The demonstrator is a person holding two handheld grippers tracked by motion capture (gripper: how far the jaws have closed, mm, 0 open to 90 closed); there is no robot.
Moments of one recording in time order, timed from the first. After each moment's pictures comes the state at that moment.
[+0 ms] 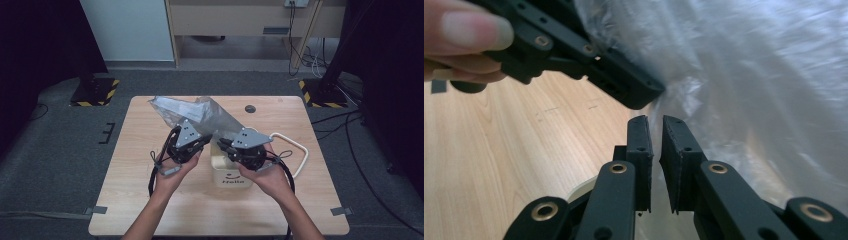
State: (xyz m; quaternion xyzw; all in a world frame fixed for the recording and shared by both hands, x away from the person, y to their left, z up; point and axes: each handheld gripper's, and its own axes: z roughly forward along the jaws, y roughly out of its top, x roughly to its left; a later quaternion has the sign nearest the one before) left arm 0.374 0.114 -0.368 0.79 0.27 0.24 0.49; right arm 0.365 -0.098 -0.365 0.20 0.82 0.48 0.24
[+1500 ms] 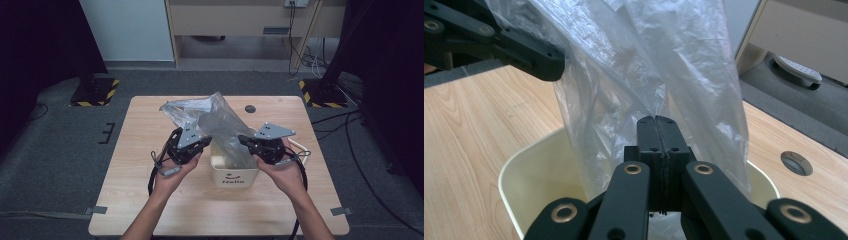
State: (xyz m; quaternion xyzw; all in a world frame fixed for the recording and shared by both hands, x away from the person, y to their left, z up) left arm 0.375 0.113 -0.374 0.81 0.26 0.24 0.47; right arm 0.382 -0.148 -0.373 0.29 0.80 0.48 0.22
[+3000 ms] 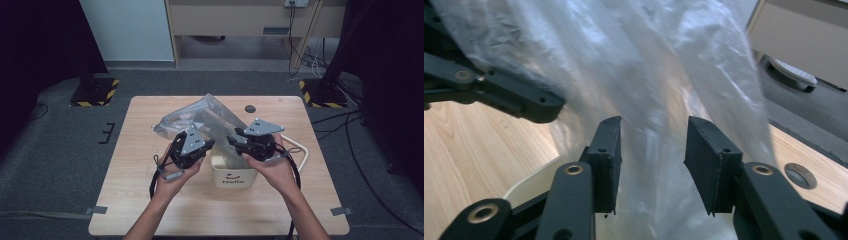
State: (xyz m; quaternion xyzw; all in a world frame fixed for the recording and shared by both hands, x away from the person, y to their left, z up) left arm 0.367 0.107 -0.375 0.82 0.24 0.25 0.46; right arm 0.389 -0.122 -0.367 0.28 0.80 0.48 0.23
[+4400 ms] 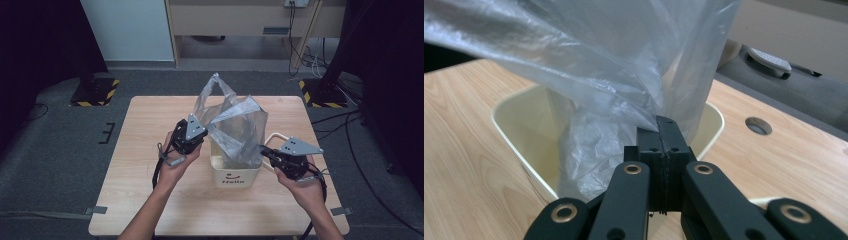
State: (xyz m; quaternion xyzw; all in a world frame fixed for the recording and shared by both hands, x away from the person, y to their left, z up) left arm 0.408 0.107 -0.380 0.81 0.27 0.30 0.42; right arm 0.348 -0.201 -0.388 0.32 0.78 0.48 0.25
